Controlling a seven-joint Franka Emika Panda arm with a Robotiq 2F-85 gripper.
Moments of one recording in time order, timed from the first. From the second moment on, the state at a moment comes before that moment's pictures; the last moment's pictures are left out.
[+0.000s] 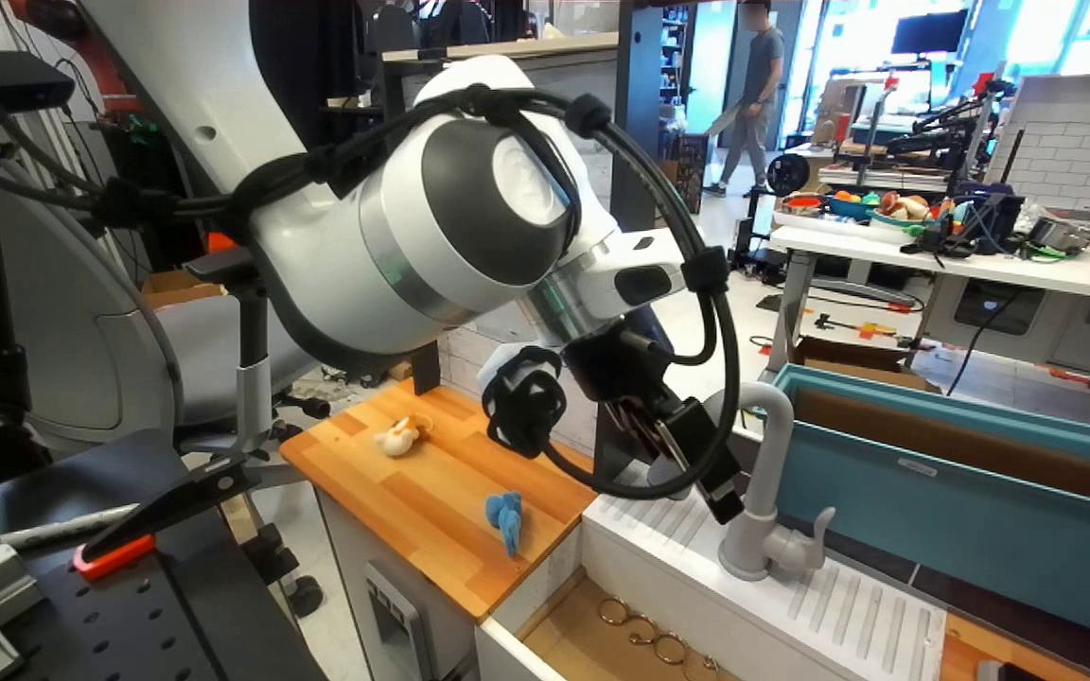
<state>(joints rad) 0.68 0.95 -0.70 -2.09 -0.10 3.04 0.84</state>
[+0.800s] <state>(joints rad) 0.56 0.81 -0.66 -2.21 0.03 3.12 0.64</state>
